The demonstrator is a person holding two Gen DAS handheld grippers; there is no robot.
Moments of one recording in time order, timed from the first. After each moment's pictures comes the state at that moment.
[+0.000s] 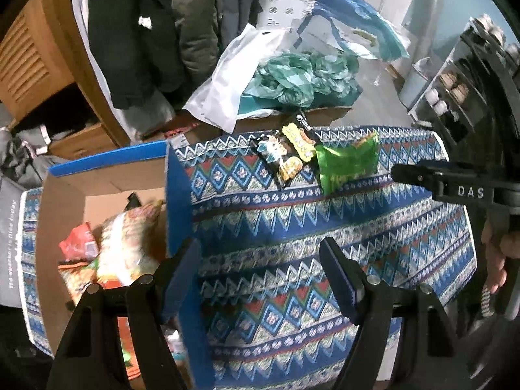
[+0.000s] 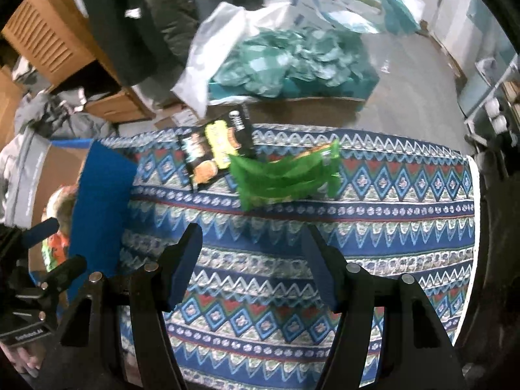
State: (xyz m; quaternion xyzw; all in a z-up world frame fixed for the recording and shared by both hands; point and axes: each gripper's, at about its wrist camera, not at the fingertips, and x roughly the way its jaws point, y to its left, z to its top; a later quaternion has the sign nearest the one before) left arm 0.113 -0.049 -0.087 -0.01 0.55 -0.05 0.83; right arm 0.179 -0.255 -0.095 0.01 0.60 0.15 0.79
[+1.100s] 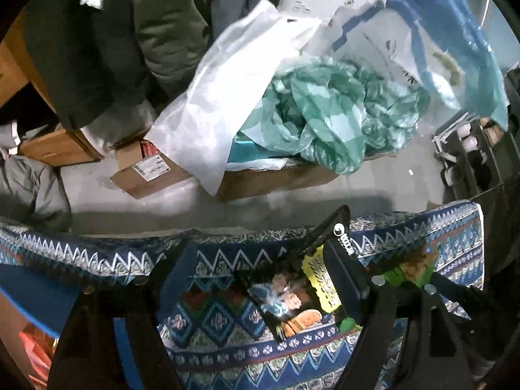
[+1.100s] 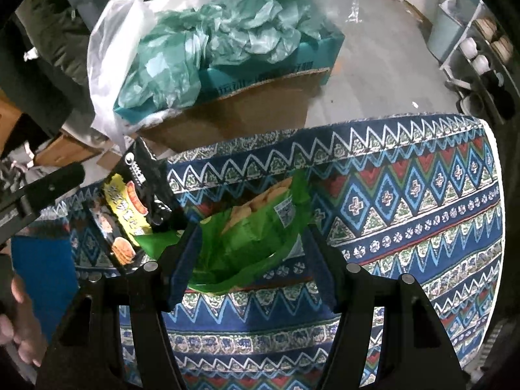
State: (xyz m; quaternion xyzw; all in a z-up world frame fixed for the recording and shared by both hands) left arm 0.304 -0.065 -0.171 -0.06 0.58 -0.03 0.81; right arm 0.264 -0.277 -0.190 0.07 0.63 0.04 0.77
